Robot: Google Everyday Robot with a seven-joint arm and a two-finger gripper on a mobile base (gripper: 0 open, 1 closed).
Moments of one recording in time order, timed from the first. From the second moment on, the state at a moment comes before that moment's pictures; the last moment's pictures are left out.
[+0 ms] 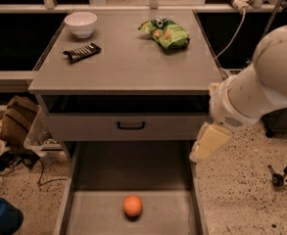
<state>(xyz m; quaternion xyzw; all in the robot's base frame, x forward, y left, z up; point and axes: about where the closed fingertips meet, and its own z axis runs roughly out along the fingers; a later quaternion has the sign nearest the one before) 0.472 -0.155 0.847 -0.57 0.79 -0.02 0.24</state>
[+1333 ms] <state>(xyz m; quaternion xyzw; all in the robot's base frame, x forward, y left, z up) 0.457 -0.084 0.708 -0.59 0.77 0.11 0.23</state>
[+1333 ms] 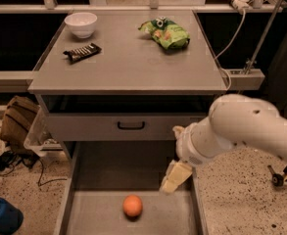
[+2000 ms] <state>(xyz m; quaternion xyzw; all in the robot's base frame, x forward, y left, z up) 0.442 -0.041 0.612 -0.55 0.75 0.21 0.30</state>
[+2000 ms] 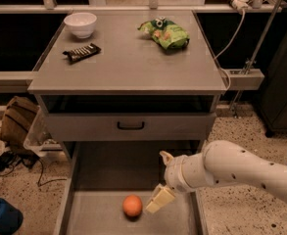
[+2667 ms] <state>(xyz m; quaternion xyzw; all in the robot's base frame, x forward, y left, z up) 0.441 -0.026 0.590 -0.55 0.75 0.21 0.30</state>
